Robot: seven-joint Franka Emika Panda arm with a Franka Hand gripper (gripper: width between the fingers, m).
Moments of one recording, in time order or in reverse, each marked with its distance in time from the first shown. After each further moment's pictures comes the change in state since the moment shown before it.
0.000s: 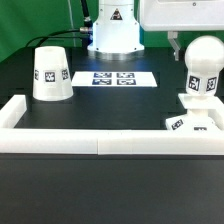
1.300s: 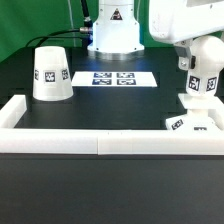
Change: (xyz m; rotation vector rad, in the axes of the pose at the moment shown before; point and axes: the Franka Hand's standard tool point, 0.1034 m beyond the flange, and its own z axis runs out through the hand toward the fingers) arm 0.004 0.005 0.002 -0.064 -0.012 -1.087
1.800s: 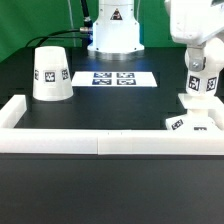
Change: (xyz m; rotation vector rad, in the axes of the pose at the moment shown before) arm 0.001 0.001 0.000 -0.015 -0.014 -0.264
